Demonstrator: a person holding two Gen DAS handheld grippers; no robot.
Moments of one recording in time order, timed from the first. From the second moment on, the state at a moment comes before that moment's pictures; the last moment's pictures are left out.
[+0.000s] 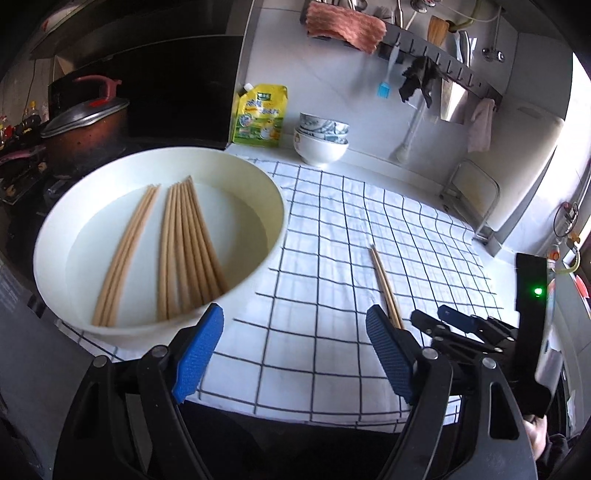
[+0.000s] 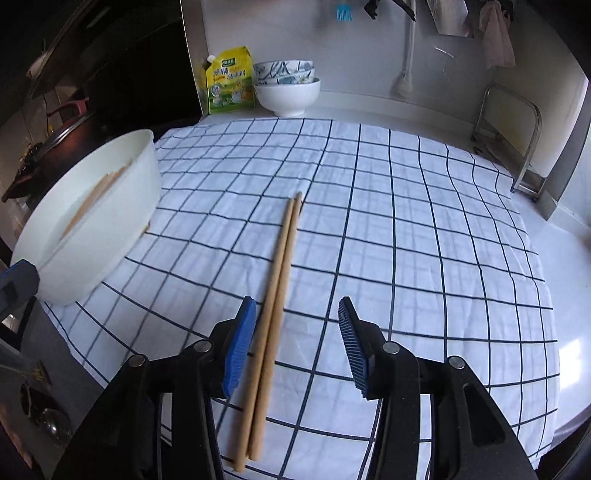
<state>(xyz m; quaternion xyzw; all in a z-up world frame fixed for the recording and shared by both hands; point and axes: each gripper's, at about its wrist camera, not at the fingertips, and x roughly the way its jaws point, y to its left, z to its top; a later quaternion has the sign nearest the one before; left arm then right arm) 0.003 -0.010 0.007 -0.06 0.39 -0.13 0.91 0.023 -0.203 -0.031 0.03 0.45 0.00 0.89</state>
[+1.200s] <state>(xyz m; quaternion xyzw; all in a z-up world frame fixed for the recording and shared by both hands) 0.004 -0.094 -0.041 0.00 0.45 -0.15 0.88 0.013 -0.248 -0.055 0.04 0.46 0.02 0.89</state>
